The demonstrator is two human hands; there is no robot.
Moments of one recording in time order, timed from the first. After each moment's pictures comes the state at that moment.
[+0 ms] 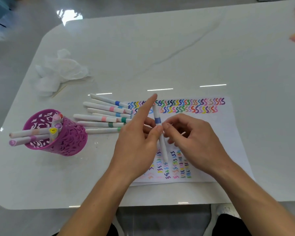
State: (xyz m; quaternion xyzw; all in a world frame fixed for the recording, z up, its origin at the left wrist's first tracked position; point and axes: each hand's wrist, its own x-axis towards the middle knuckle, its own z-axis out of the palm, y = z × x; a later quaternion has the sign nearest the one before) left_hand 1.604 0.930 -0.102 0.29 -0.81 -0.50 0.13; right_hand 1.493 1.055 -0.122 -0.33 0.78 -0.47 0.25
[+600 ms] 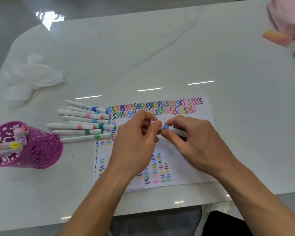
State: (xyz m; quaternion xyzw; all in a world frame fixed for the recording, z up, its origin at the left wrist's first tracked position) left_hand 1.563 0.955 -0.110 0.30 -0.78 -0.55 0.12; right_hand 1.462 1.095 -0.116 -0.37 0.84 -0.36 0.17
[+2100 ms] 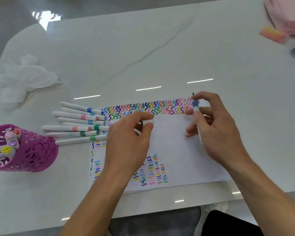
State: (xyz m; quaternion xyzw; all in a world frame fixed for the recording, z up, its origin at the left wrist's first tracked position) left_hand 1.559 0.954 -0.113 0.34 -0.83 -0.41 0.15; right_hand 1.436 1.110 -0.124 -0.19 0.81 -0.53 0.15
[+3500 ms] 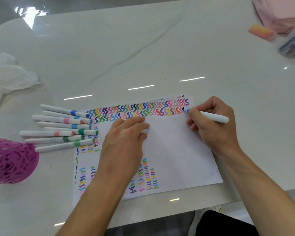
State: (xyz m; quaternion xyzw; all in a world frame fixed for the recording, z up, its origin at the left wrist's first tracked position) left_hand 1.552 0.957 -0.130 0.23 -0.94 -0.24 0.08; right_hand 1.405 1.116 -0.144 -0.08 0.79 -0.59 0.12
